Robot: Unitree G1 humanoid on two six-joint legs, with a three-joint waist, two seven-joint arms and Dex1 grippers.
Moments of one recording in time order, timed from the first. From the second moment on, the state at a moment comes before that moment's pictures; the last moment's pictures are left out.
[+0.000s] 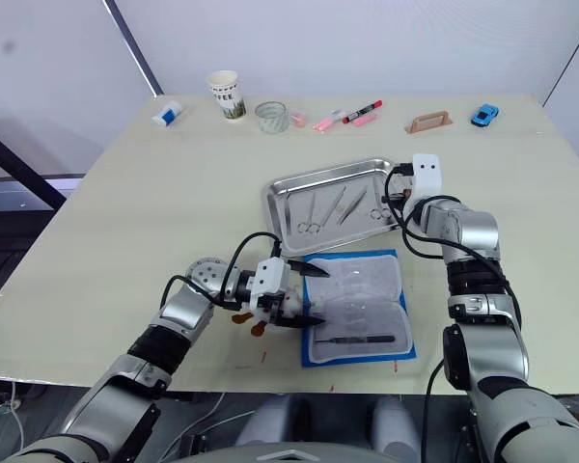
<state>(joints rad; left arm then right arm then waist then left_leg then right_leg) -0.44 0.43 -0.34 0.41 -0.13 -0.27 -1.29 -0.83 -0.25 -0.15 0.45 0.28 0.85 0.19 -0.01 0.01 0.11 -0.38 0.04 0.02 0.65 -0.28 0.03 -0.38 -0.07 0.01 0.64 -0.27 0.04</state>
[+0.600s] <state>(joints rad) -0.44 0.43 -0.34 0.41 -0.13 -0.27 -1.28 -0.89 -0.20 -0.19 0.64 0.27 0.73 0.15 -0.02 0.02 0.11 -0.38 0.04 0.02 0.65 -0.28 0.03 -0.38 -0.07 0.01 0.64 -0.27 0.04</state>
